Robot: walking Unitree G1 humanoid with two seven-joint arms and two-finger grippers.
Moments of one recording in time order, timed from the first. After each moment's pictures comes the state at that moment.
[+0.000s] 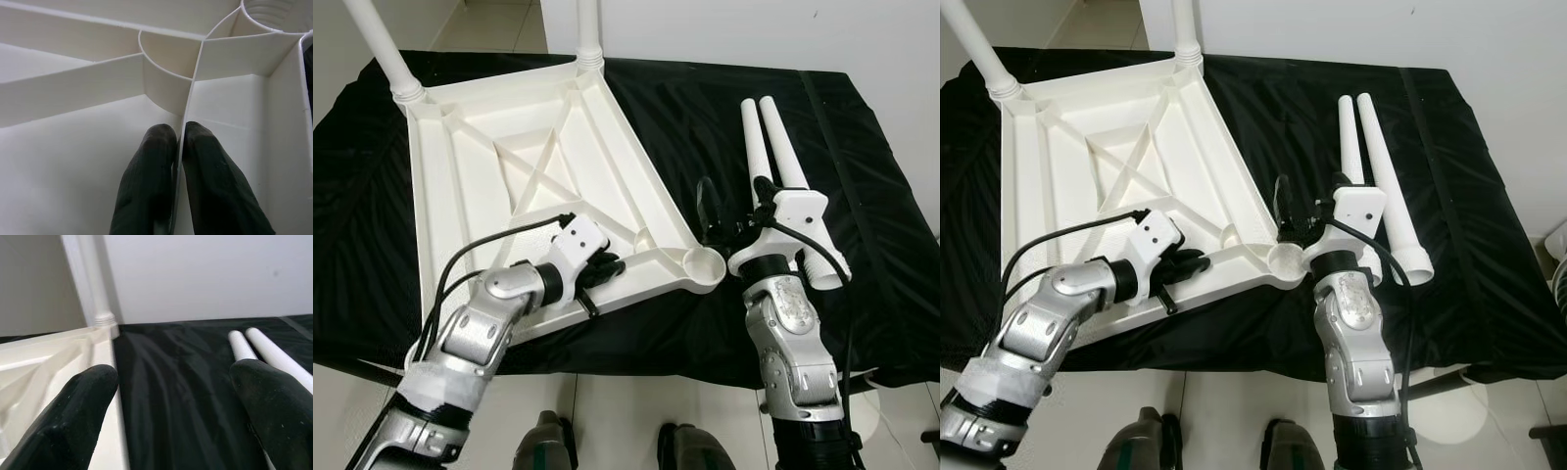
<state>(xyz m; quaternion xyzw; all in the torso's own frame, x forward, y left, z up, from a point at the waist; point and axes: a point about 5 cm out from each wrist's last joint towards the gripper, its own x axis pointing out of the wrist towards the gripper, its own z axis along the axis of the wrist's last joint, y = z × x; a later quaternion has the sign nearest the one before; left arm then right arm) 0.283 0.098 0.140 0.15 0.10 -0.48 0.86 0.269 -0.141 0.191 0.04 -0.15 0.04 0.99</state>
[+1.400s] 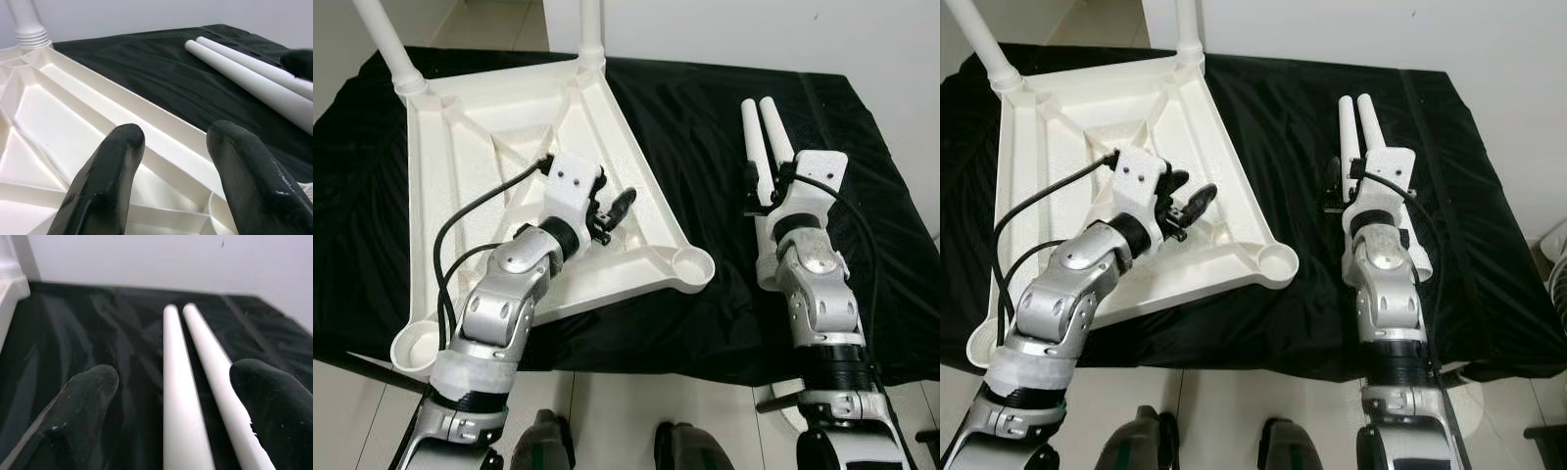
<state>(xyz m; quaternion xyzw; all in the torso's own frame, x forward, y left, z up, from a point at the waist) 0.302 0.083 0.200 0.03 -0.03 -0.32 0.95 0.336 -0.191 0.189 -0.04 -0.06 -0.06 1.00</state>
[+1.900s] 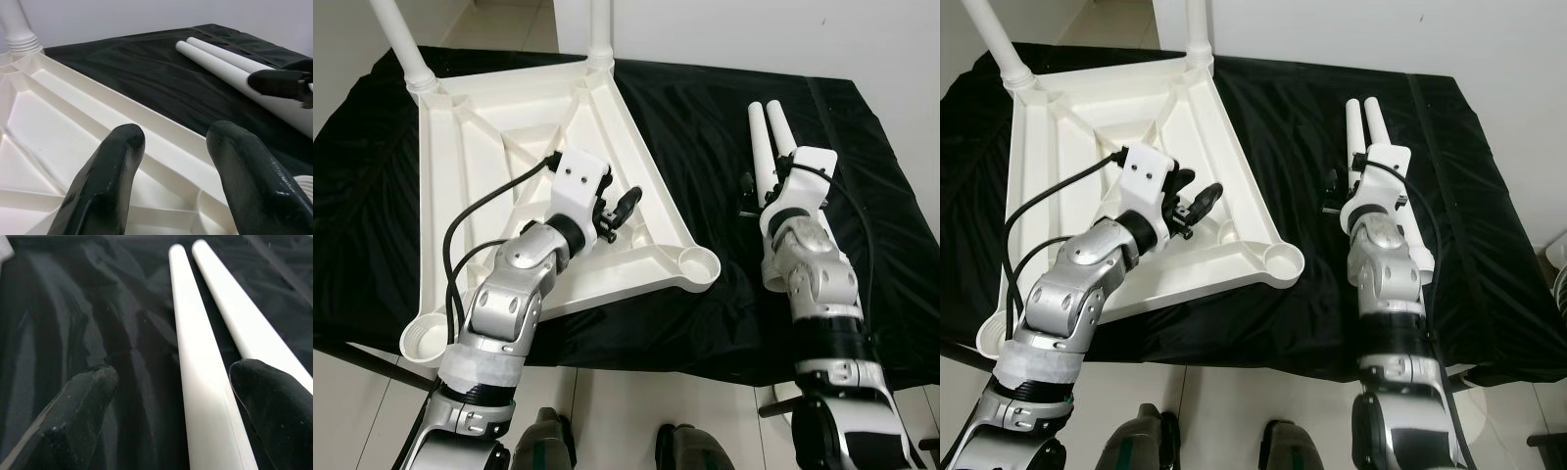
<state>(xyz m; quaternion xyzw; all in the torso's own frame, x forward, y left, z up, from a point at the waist) 0.304 0.072 0.203 0.04 -0.03 -0.33 0.94 0.358 -0.197 0.181 0.02 0.06 -0.08 0.99</state>
